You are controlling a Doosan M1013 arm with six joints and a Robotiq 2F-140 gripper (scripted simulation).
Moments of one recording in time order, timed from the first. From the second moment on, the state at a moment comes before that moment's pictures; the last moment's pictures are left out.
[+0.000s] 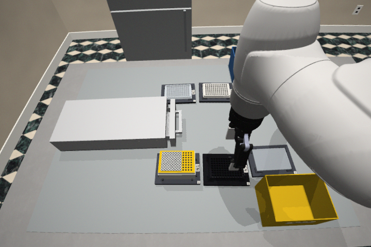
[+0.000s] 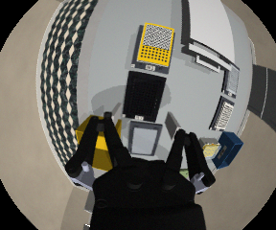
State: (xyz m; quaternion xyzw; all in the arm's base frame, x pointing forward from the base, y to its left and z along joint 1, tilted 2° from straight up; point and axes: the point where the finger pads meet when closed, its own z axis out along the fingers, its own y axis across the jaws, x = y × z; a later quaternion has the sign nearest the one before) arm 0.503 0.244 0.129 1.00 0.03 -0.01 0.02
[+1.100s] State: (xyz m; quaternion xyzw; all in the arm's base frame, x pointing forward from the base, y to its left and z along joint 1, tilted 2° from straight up) arm 0.503 0.242 0.095 1.00 0.03 -0.01 0.02
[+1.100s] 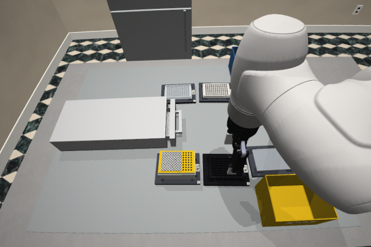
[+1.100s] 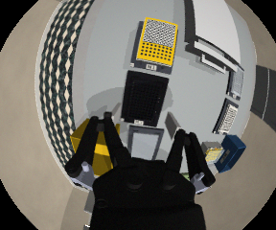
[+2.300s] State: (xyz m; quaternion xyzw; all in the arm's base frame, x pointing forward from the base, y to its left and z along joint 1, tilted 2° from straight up) arm 0.502 0.240 0.053 1.00 0.03 -0.01 0.02
